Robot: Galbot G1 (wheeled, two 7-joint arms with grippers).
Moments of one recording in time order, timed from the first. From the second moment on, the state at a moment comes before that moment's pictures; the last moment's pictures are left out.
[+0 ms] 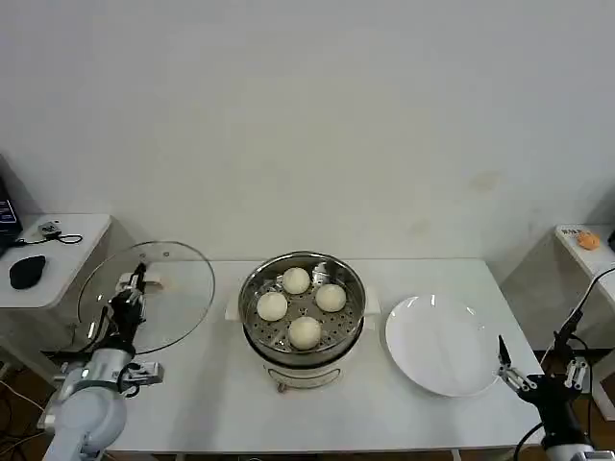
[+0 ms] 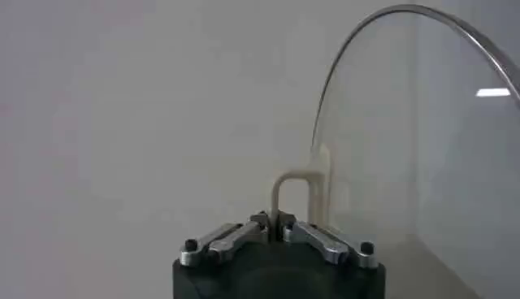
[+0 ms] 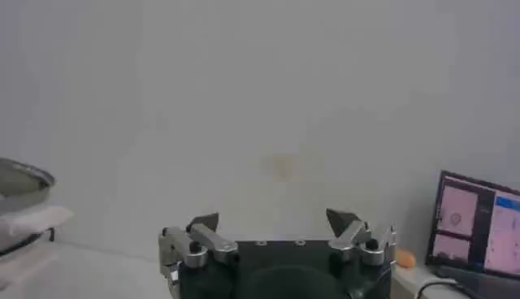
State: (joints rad) left arm 1.30 -1.05 -0.59 -1.90 1.13 0.15 -0.06; right arm -1.72 1.48 1.02 2.14 0.13 0.14 -0.22
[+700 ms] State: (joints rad) left arm 1.15 -1.20 -0.25 -2.01 1.32 0.32 0.17; right arm -1.71 1.52 0.96 2.11 0.04 0.16 -0.20
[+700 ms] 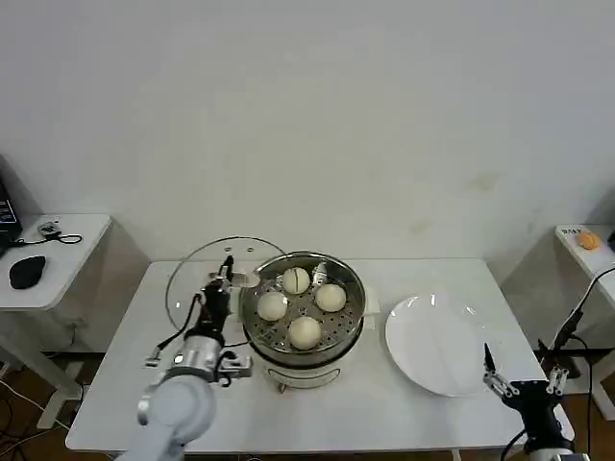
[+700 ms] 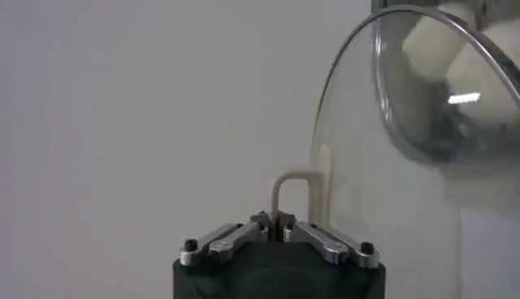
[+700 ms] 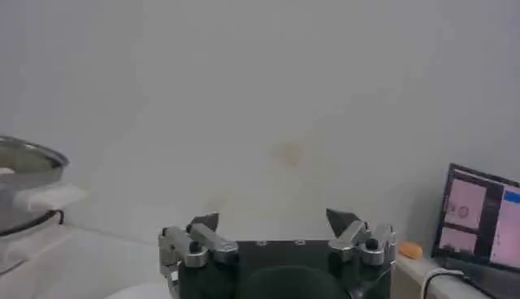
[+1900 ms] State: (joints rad) left arm 1.07 -1.53 -0.09 -1.85 1.62 0.34 0.25; right arm -1.71 1.54 0.89 2.07 -0.04 0.17 -0.20
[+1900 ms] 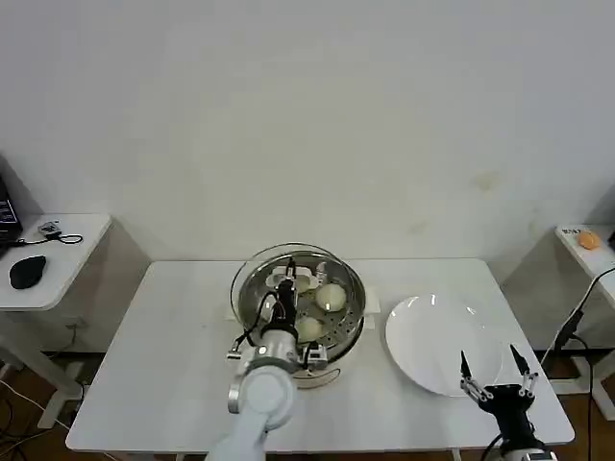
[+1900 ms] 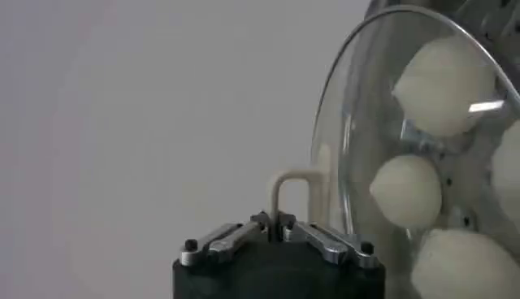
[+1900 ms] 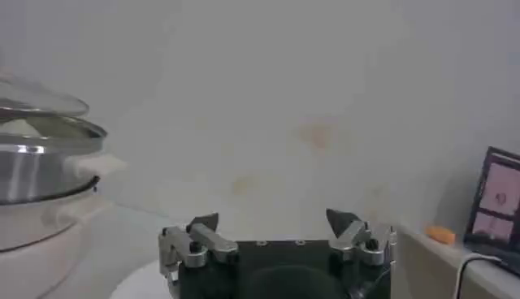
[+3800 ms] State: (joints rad) left arm 1.10 -1.56 -0.07 -1.83 1.64 0.31 0.23; right arm -1.71 1.55 0.85 2.05 -0.07 0.18 -0.20
